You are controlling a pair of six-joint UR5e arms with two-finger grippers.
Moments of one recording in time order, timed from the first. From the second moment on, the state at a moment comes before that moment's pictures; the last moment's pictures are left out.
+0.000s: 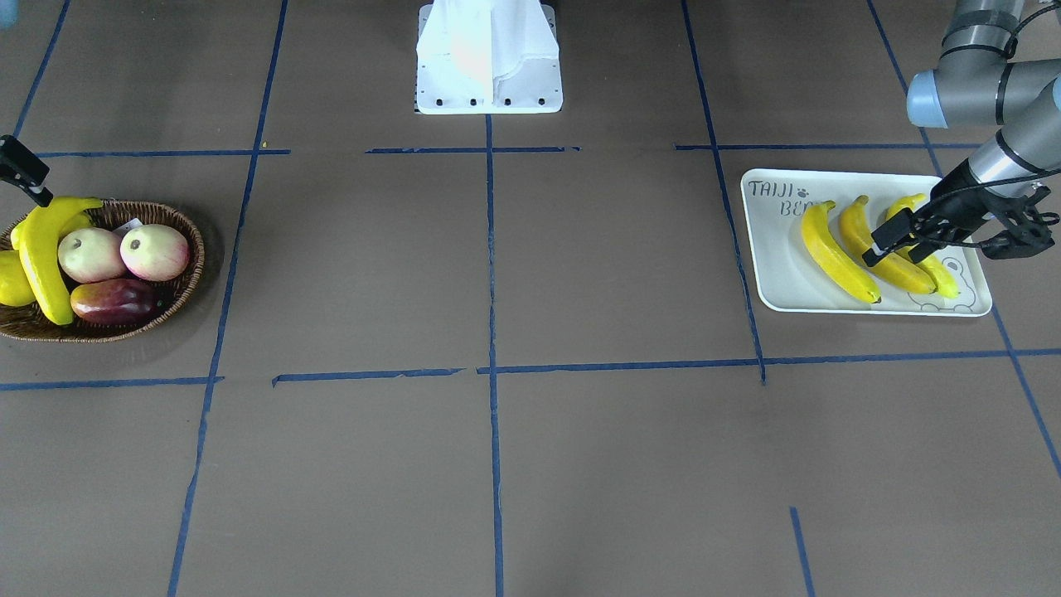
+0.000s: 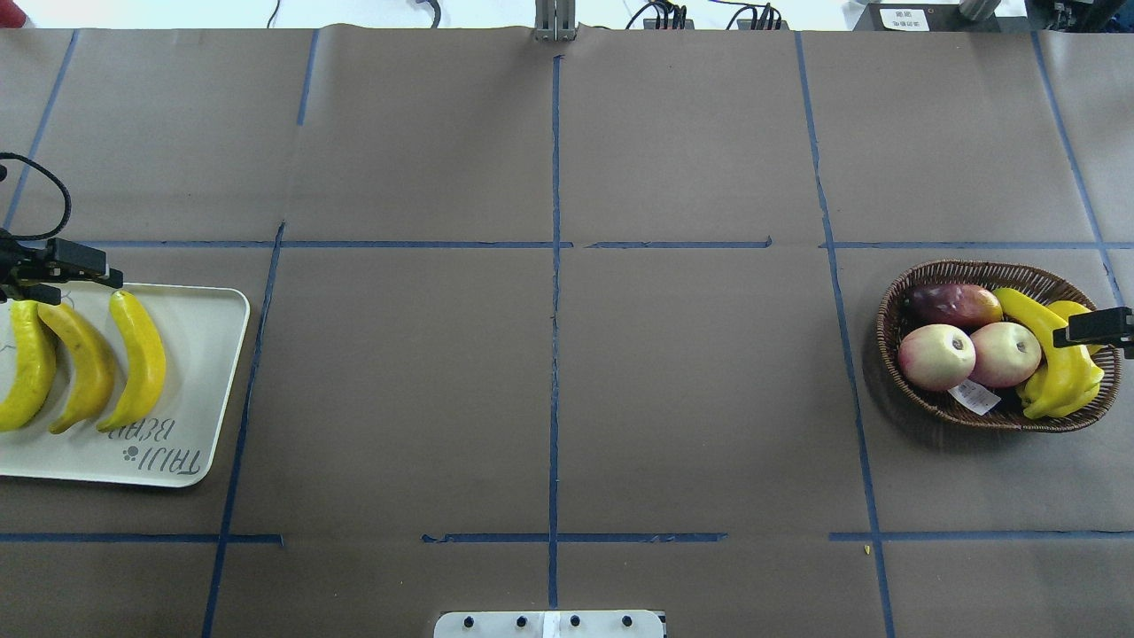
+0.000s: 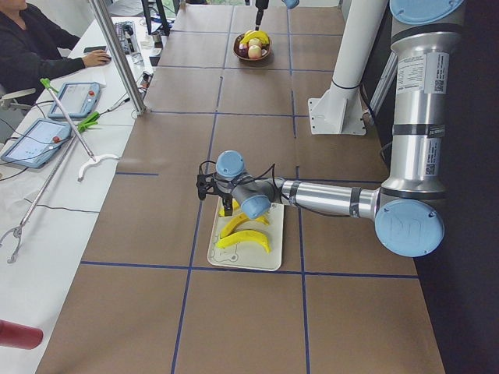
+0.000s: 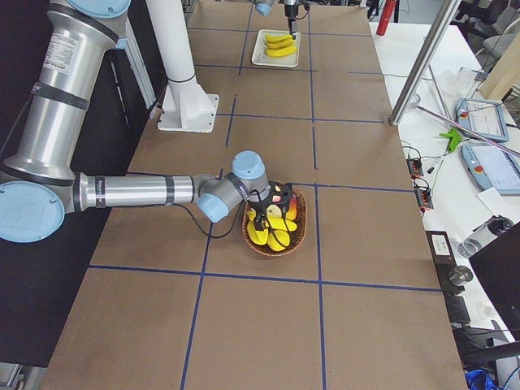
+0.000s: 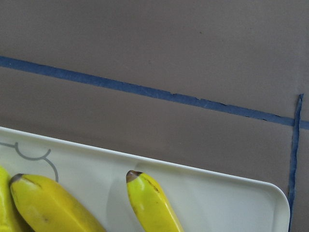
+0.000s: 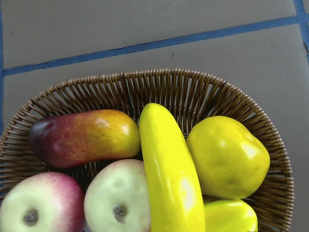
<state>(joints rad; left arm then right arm) -1.06 -1.56 -1.60 -2.34 -2.28 -1.06 1.07 -1.88 1.82 -0.82 2.19 0.95</state>
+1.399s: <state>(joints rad) -1.06 -1.57 -1.60 -2.33 -2.28 -1.06 1.03 -1.89 1.80 -0.76 2.21 0.95</state>
